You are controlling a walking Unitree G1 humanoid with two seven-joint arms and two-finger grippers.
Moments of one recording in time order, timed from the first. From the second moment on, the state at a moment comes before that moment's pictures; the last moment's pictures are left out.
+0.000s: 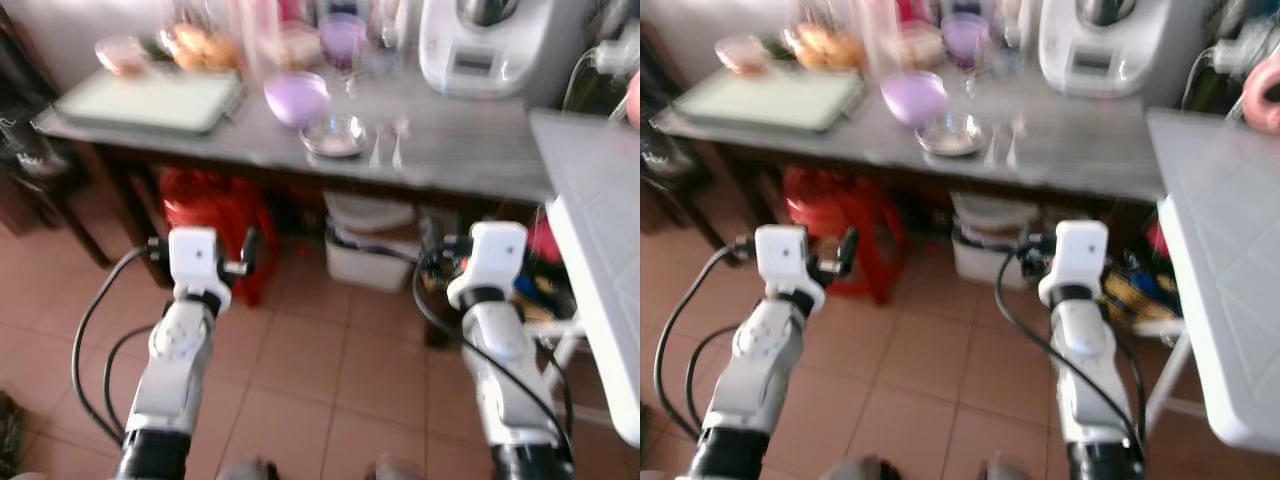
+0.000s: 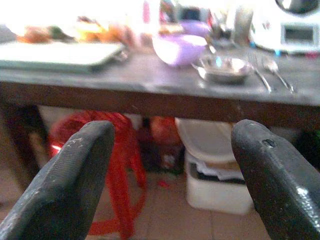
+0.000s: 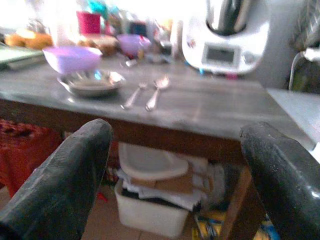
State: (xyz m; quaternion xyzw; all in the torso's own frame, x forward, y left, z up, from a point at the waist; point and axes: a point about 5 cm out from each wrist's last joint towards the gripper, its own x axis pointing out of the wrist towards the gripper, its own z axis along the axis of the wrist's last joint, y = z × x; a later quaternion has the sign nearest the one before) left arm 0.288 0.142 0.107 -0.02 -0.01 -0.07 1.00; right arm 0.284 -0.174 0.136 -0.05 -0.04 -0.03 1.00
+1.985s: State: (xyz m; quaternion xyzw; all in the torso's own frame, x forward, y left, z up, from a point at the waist) left arm 0.287 0.144 0.105 -0.04 -0.01 -0.10 0.99; right arm 0.284 -0.158 0.120 0.02 0.00 -0.03 1.00
